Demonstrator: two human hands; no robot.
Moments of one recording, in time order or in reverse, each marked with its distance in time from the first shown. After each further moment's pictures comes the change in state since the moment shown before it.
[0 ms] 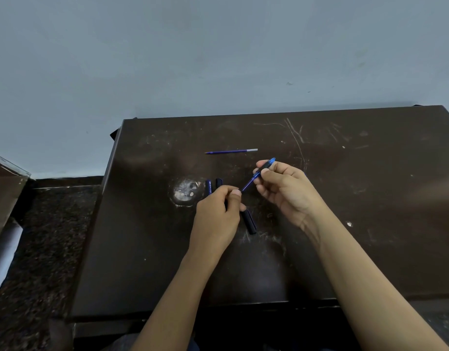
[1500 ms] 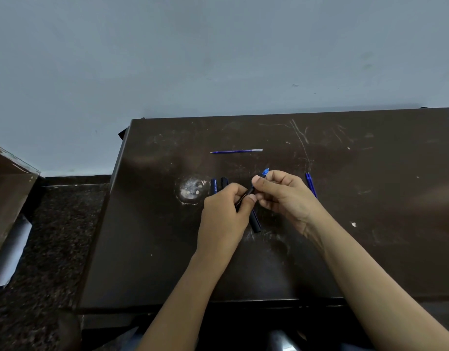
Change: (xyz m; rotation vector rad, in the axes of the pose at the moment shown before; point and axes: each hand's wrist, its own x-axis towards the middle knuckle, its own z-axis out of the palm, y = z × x) left_hand -0.010 0.011 -0.002 0.033 0.046 0.104; right_hand -0.016 0.003 0.004 -0.180 -0.104 0.027
